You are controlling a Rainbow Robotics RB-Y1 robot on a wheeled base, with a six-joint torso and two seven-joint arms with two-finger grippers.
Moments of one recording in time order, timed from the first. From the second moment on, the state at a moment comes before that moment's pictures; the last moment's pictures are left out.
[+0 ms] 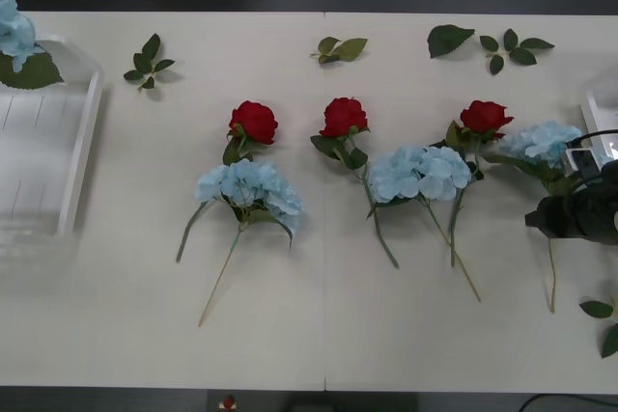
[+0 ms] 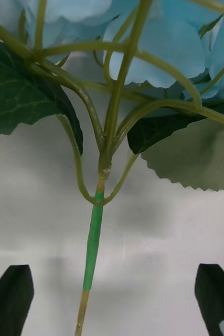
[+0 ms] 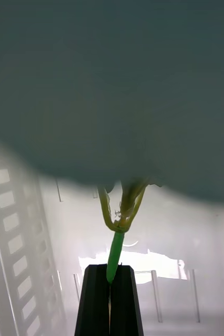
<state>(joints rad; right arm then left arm) -0.35 -1.14 0.66 -1.55 -0.84 0.82 1.05 -0.86 0.97 -0.05 -0.80 0.82 1.21 -2.04</state>
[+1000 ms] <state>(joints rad) -0.35 -1.19 0.63 -1.58 -1.01 0.72 1.11 -0.86 0.90 -0.30 -0.58 0.79 1.02 -2.01</state>
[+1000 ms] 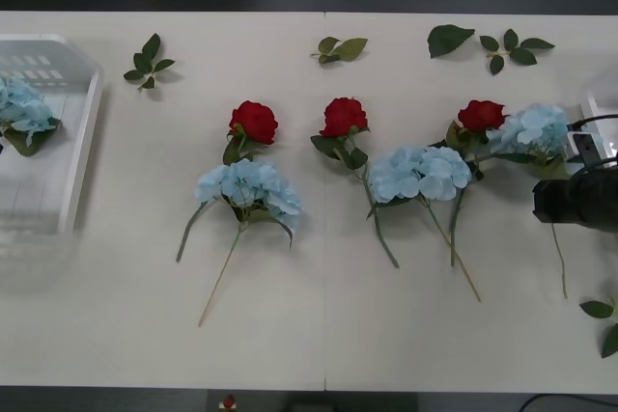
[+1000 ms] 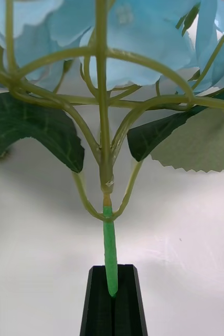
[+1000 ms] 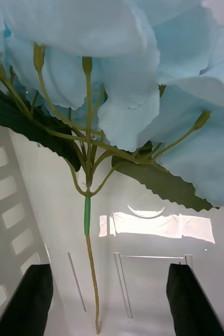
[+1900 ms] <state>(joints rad) -0.35 -1.25 0.23 -1.76 -2.09 0.71 2.06 -0.82 0.92 0.22 -0.87 1.23 1.68 -2.39</state>
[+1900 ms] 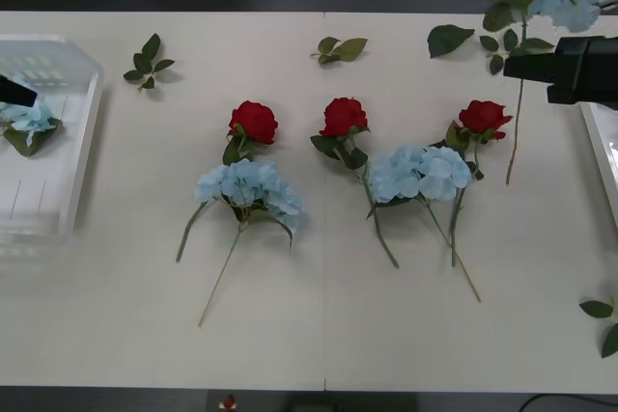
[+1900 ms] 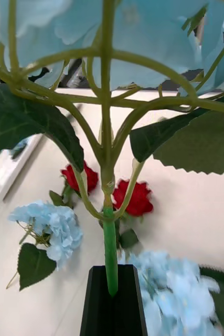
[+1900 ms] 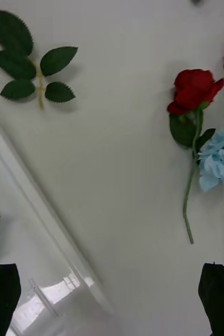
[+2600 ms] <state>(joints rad) -0.40 -0.92 0.32 -1.76 -2.59 0.54 2.39 -0.67 0.92 -0.15 -1.07 2.09 1.62 -2.50</state>
